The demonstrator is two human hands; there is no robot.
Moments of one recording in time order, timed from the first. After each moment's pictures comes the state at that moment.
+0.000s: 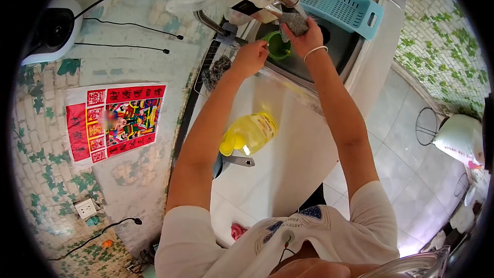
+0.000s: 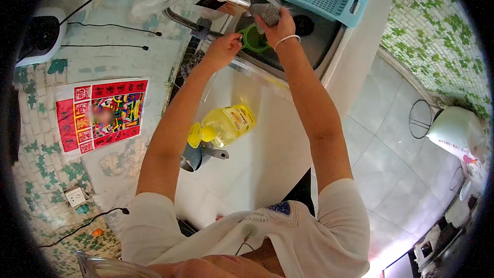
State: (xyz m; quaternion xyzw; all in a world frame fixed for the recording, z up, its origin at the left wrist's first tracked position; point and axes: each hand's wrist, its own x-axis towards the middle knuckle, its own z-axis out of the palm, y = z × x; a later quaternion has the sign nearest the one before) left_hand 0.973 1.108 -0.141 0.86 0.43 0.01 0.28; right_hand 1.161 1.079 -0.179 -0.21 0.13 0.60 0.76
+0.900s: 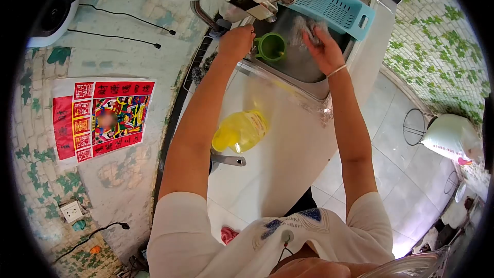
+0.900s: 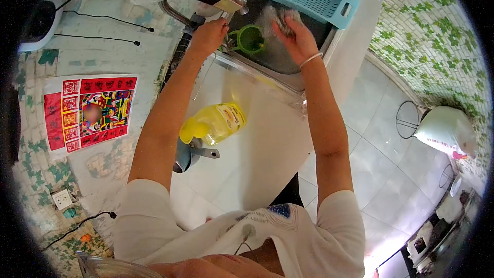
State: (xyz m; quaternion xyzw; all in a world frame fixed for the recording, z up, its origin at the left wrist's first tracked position) left_hand 0.987 1.131 -0.127 0.89 0.44 -0.01 0.08; right_hand 1.207 1.013 -0.184 -0.22 0.00 0.61 0.76
